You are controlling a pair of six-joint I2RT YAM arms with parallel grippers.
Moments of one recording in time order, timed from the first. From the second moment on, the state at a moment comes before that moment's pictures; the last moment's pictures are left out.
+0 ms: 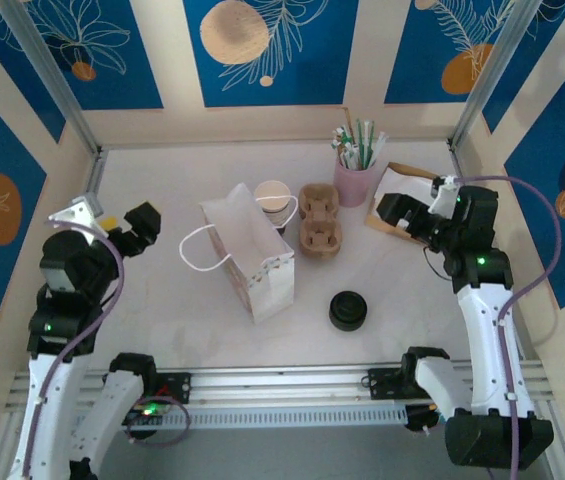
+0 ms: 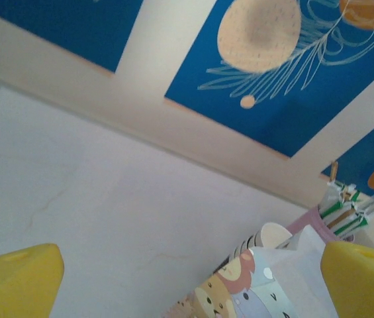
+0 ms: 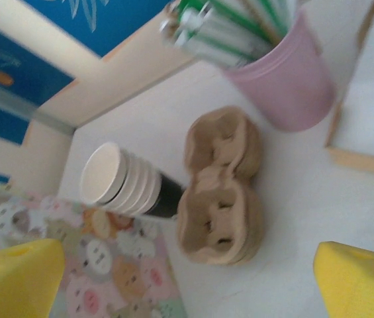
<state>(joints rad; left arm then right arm) -0.11 0.63 0.98 -0.58 0.04 -0.54 -0.07 0.89 0.99 -0.65 -0.53 0.48</state>
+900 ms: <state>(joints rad) -0.11 0.72 1.03 -0.65 0.24 -0.61 0.50 1.31 0.70 -0.40 -0.52 0.87</state>
